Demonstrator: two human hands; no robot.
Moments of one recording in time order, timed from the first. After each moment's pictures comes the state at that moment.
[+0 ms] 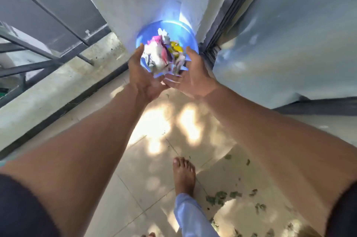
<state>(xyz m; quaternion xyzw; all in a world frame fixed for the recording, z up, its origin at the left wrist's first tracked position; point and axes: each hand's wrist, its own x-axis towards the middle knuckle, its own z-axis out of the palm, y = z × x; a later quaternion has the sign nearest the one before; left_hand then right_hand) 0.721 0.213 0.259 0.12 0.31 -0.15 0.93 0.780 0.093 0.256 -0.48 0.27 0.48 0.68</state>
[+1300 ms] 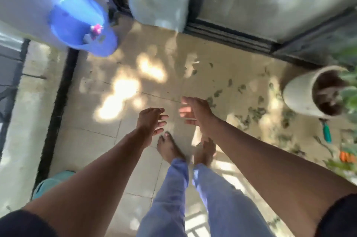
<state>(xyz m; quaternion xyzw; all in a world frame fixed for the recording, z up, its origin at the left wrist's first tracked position) 0.394 0.027 0.349 0.66 0.38 -0.42 0.49 0.367 -0.137 0.324 -0.54 0.47 0.29 0.64</state>
